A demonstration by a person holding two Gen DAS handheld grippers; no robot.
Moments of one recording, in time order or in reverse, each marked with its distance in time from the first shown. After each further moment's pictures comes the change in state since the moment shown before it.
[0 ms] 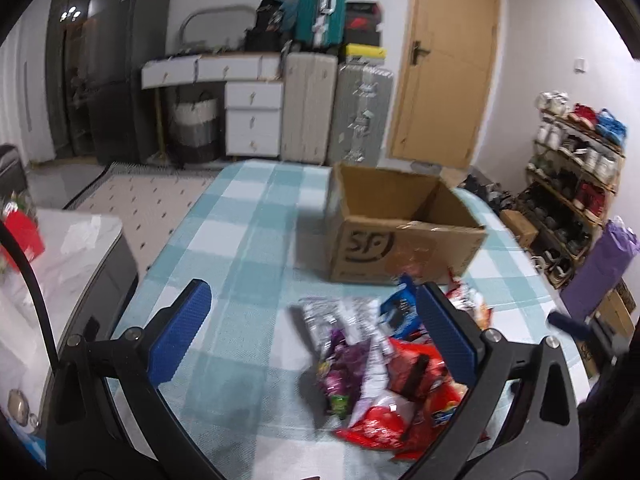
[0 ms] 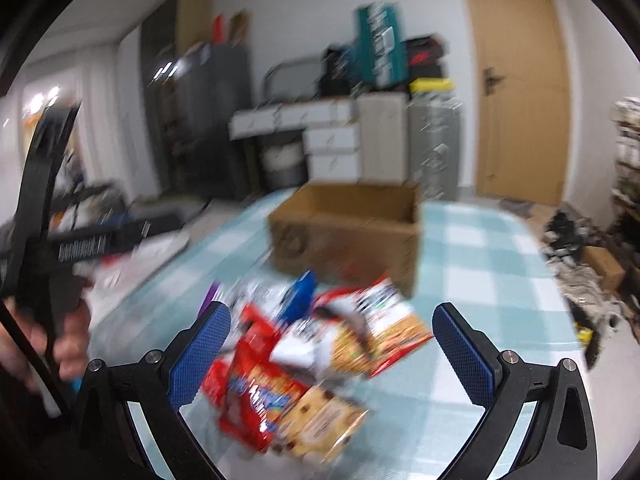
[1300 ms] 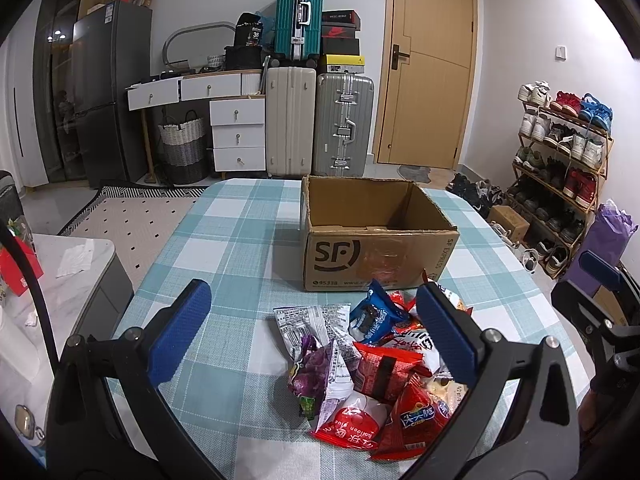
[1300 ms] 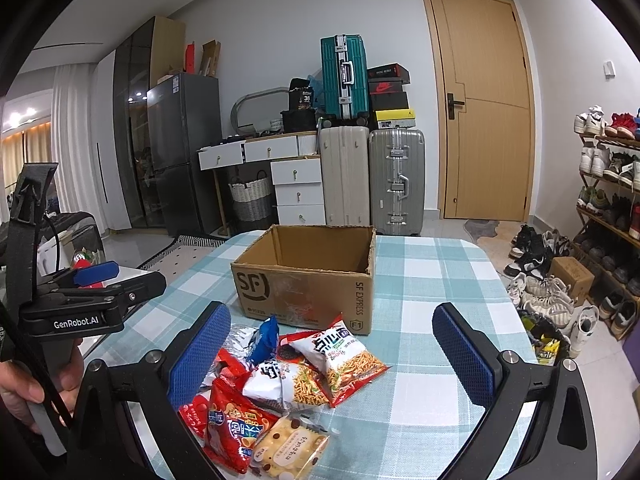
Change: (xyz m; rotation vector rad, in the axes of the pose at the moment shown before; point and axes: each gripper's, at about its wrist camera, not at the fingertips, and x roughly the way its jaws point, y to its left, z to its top) left arm -0.013 -0.035 0.000 0.088 -0.060 -0.035; right arm -0.052 -0.026 0.022 0.081 -0.205 -0.186
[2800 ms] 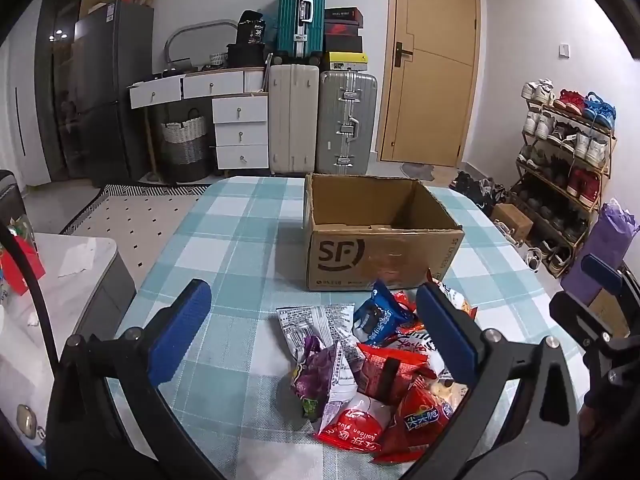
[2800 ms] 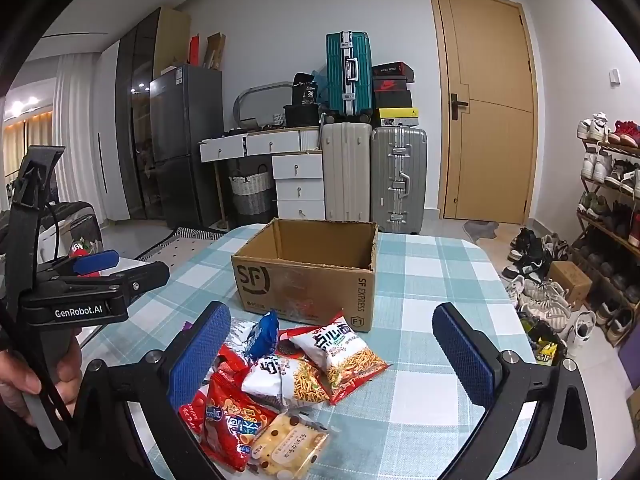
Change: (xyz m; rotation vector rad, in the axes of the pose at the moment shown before) left arm 0.001 0.001 0.003 0.004 0.010 0.010; right arm 0.005 0.005 -0.005 -0.024 0.014 -0.005
